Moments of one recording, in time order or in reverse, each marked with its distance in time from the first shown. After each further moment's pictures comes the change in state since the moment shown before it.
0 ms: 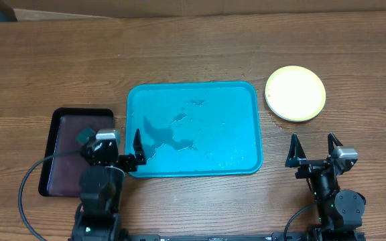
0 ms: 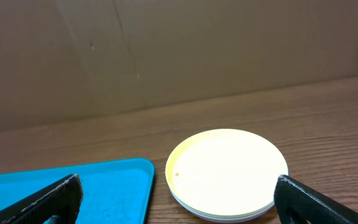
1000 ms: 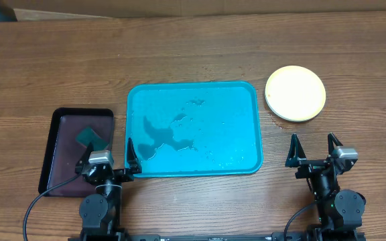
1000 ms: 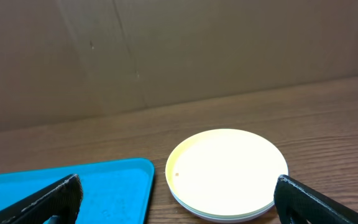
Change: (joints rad) left arm 0.057 -0.440 -0.208 -0.040 -0.017 0.007; right arm 0.000 0.000 0.000 0.000 0.000 0.000
